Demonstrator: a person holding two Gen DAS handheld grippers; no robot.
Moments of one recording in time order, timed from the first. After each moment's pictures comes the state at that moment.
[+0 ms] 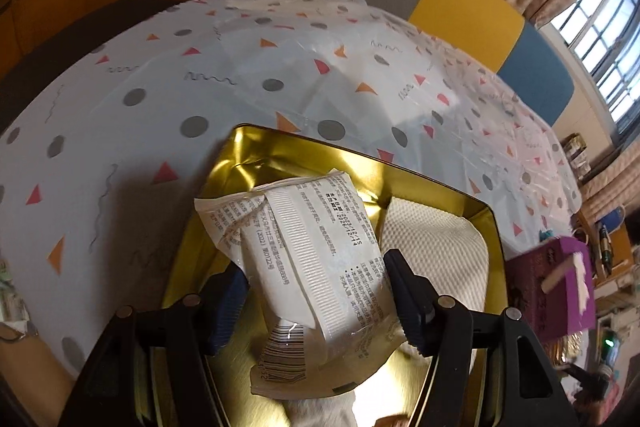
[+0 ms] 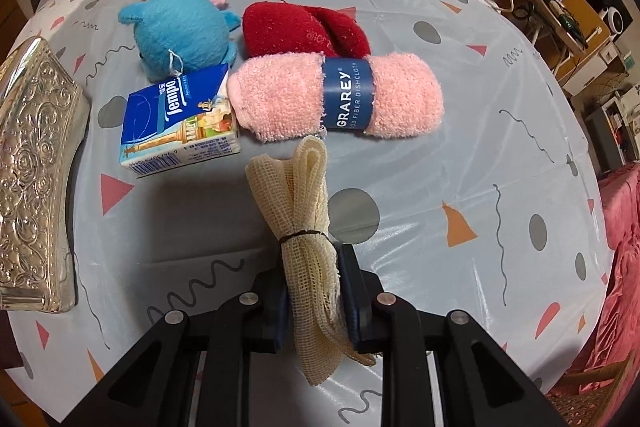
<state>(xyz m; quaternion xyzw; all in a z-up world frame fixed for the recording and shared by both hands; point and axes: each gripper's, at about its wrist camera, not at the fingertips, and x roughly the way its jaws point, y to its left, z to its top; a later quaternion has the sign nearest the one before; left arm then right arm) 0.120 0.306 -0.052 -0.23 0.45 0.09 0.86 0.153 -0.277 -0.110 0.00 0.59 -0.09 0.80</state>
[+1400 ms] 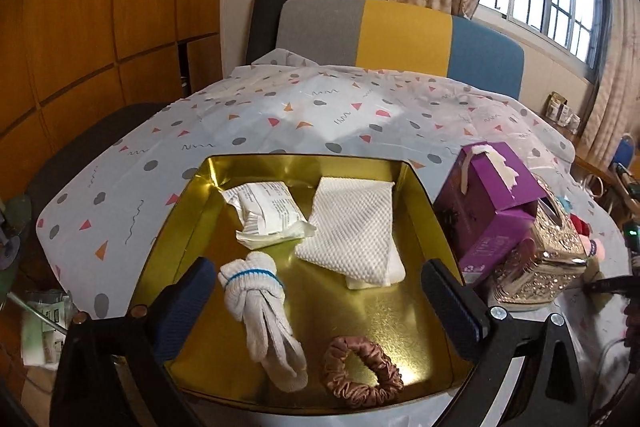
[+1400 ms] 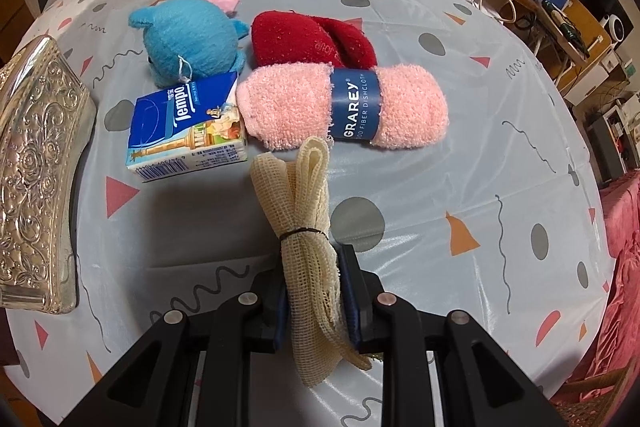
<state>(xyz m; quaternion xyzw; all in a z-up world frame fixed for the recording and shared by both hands) 0.011 0.166 -0.017 -0.07 0.33 0.10 0.94 0.160 -0.286 -0.111 0.00 0.58 -0.08 0.81</state>
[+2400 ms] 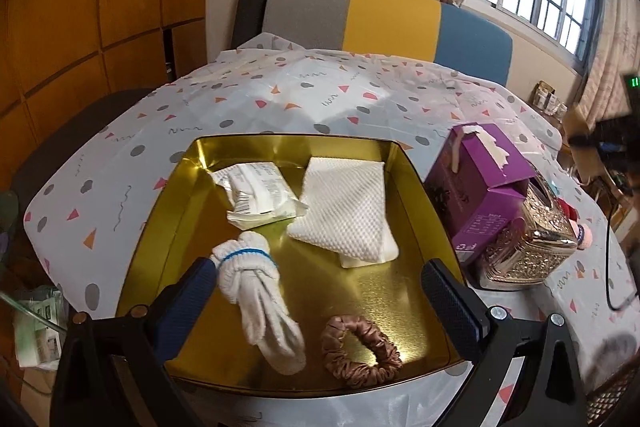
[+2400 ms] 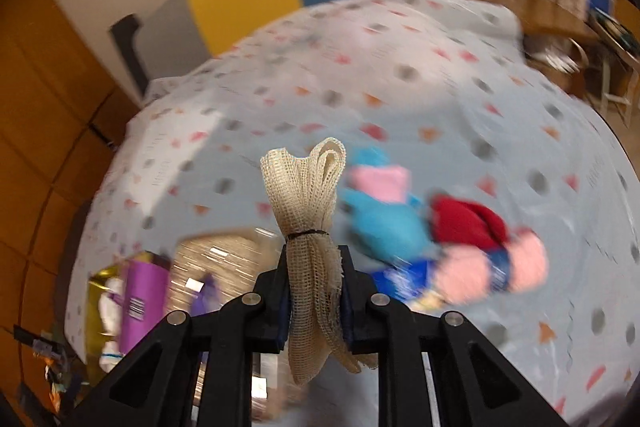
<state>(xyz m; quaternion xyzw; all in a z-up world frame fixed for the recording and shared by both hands) 0.006 0.174 -0.022 -0.08 0.36 0.07 0.93 0.217 -0.228 0.039 0.13 0.46 0.09 0.87</state>
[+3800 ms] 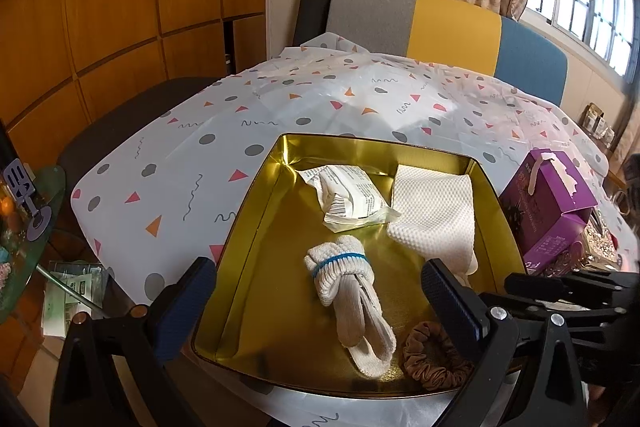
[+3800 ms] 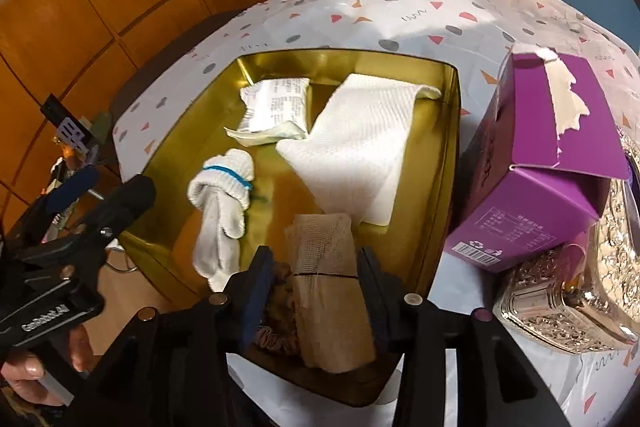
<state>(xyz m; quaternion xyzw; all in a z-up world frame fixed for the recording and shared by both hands) -0.006 0.225 -0.023 -0.09 0.36 0.17 0.91 0.091 0.040 -0.056 -0.09 0.50 0.34 0.79</state>
